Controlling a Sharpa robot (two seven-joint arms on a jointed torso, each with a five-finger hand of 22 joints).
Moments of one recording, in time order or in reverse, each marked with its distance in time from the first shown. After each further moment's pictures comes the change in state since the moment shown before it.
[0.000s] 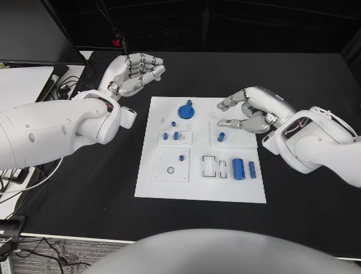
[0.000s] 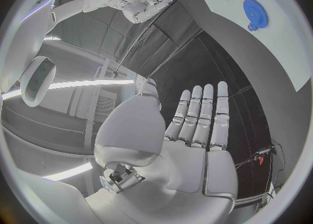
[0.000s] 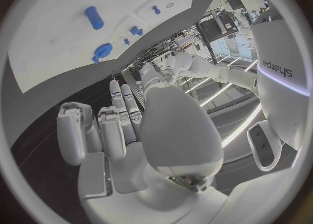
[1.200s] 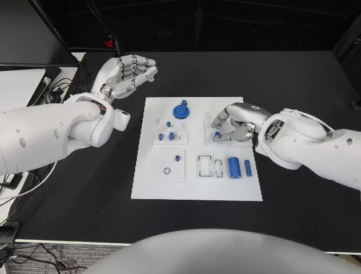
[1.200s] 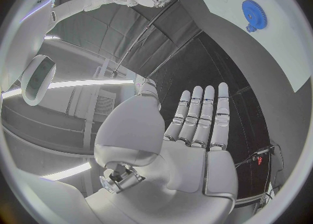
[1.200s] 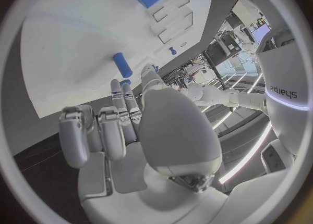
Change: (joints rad) left arm -0.004 -0.001 0.000 -0.004 0.002 0.009 0.000; left_hand -0.010 0.000 0.013 -0.001 0.005 -0.023 -0.002 0.023 0.000 -0.018 0.004 0.019 0.000 -0.033 0.007 0.010 -0.084 0.000 0.000 0.006 -0.007 -0.068; right arm -0.031 0.086 -0.002 -0.113 -0.159 0.239 -0.129; right_hand 0.015 0.043 -0.074 0.000 0.000 0.025 -0.034 0.018 0.005 0.030 -0.028 0.051 0.006 -0.002 -0.006 0.000 0.000 0.000 0.000 0.000 0.078 0.000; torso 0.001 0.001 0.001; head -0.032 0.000
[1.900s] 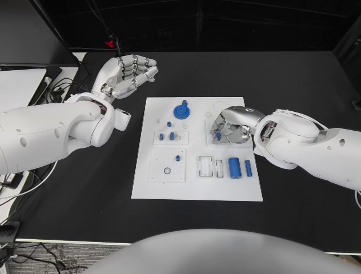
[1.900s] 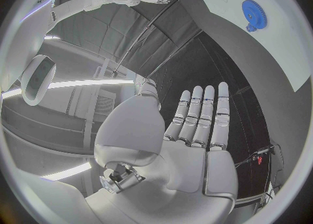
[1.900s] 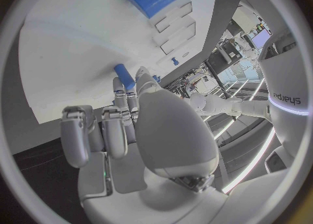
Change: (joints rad) left arm 0.000 -0.002 0.000 0.001 0.000 0.000 0.000; left_hand 0.001 0.001 0.000 0.000 0.004 0.000 0.000 0.004 0.000 0.000 0.000 0.004 0.000 0.004 -0.004 0.008 -0.004 0.000 0.007 0.000 0.007 -0.002; right arm 0.000 0.032 0.001 -0.013 -0.049 0.080 -0.054; right_hand 0.061 0.040 0.020 -0.011 0.000 0.052 -0.018 0.017 0.001 0.068 -0.022 0.007 -0.007 0.000 -0.022 0.000 0.001 0.000 0.000 -0.014 0.000 0.000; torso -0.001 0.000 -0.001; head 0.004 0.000
